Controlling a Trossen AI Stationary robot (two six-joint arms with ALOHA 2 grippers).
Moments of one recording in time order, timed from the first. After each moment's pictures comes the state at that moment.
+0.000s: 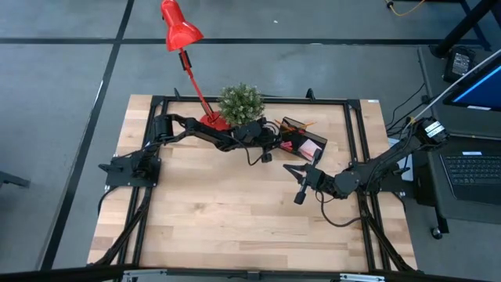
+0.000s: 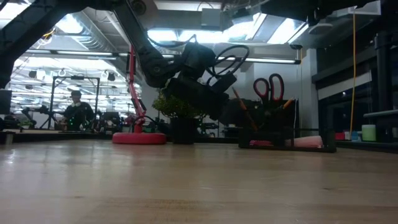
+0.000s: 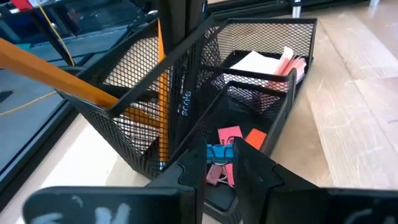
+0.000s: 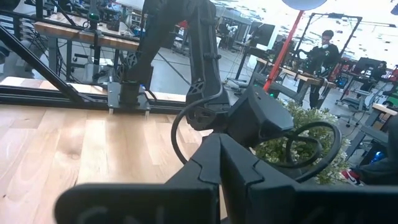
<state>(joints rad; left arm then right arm) 0.26 2.16 1.18 0.62 -0.03 0.24 0.51 1.25 0.54 0.70 0.93 -0.21</state>
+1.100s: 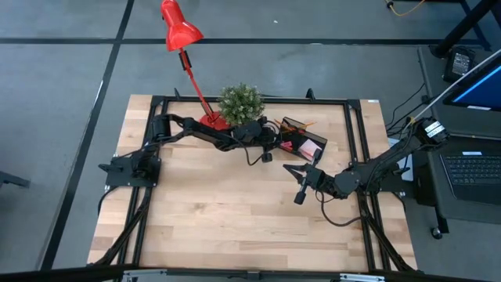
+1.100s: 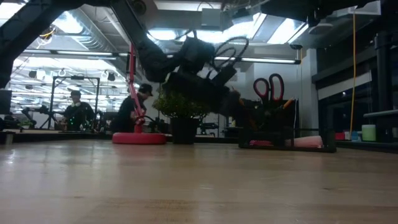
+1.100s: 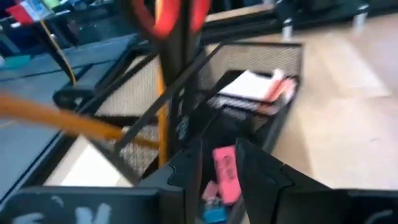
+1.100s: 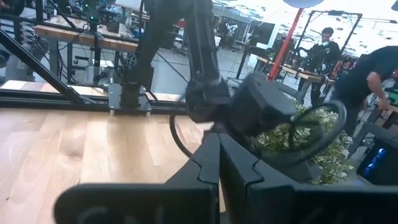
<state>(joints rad) 0.25 2.13 1.18 0.61 -0.02 0.25 0.51 1.26 0.54 0.70 0.93 -0.19</state>
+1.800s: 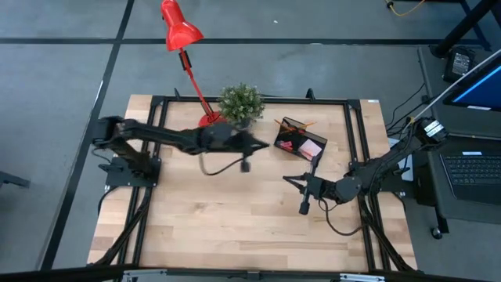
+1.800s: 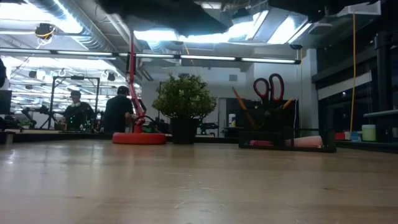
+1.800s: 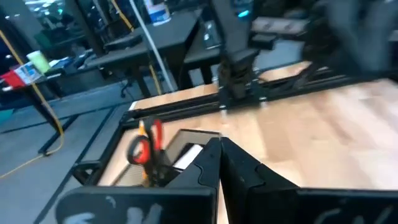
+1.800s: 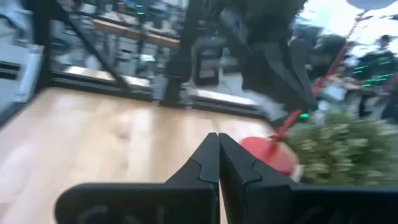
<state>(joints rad) 0.07 1.53 0.98 0.35 -0.06 0.26 0.57 1.26 0.54 0.64 0.83 -0.20</state>
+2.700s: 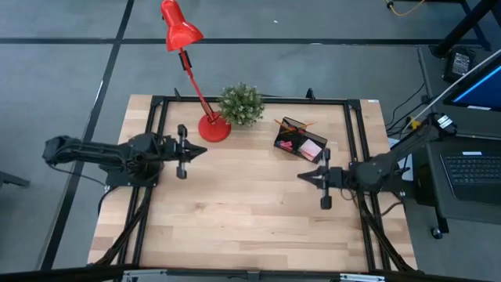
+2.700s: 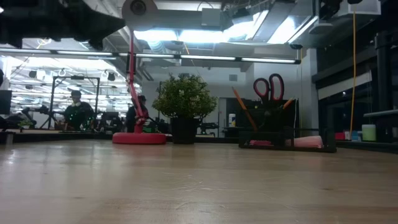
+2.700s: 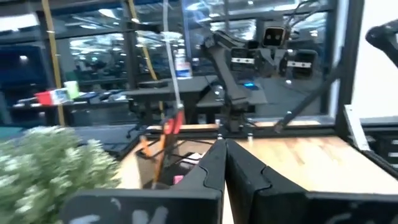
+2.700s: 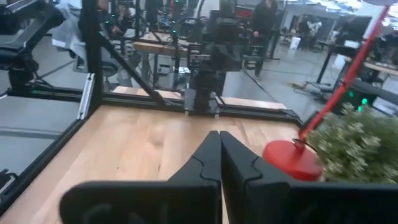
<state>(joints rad) 0.04 0.49 0.17 0.43 -0.08 0.06 0.56 0.88 0.47 0.37 0.63 -0.09</state>
